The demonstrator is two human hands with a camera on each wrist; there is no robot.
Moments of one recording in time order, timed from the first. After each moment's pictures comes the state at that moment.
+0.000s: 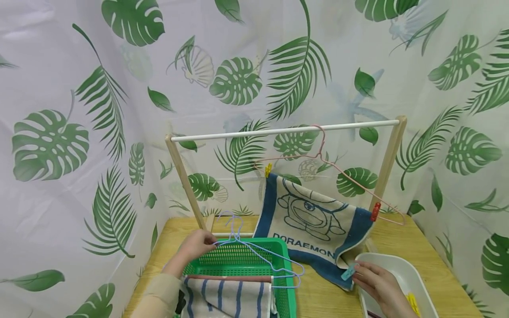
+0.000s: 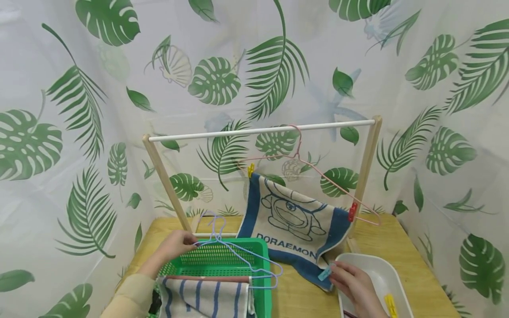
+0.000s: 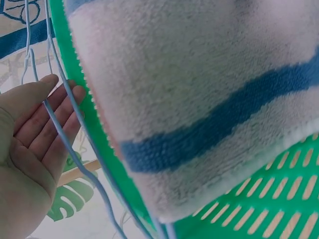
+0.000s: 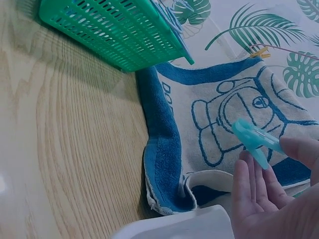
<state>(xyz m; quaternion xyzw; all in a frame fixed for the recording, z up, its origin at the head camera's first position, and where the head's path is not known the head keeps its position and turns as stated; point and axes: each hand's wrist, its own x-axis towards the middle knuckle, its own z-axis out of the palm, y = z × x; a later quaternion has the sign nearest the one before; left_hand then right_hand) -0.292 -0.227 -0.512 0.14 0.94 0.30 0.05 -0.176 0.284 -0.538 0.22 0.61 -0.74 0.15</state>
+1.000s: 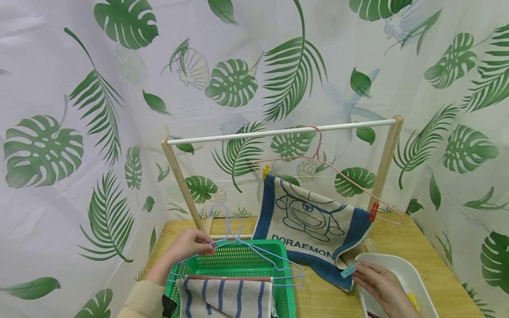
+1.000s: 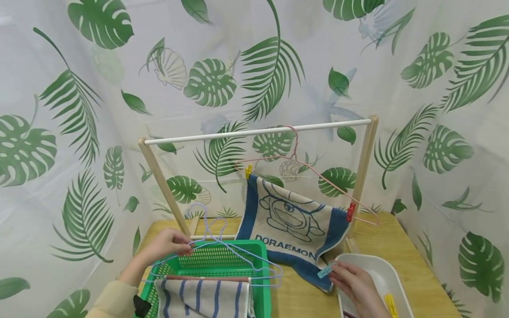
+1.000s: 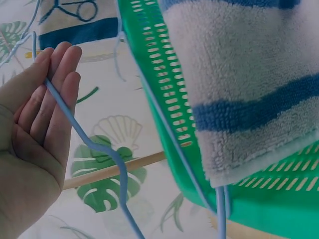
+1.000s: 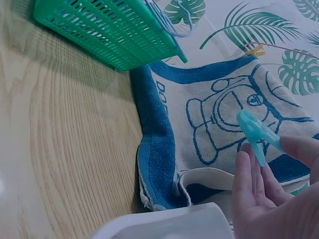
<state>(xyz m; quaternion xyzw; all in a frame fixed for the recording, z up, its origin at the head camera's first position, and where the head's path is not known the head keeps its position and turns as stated) -0.274 -0.237 -0.463 0.18 0.86 0.46 0.15 -0.178 0.293 -0.538 0.21 0.59 -0.76 0.15</state>
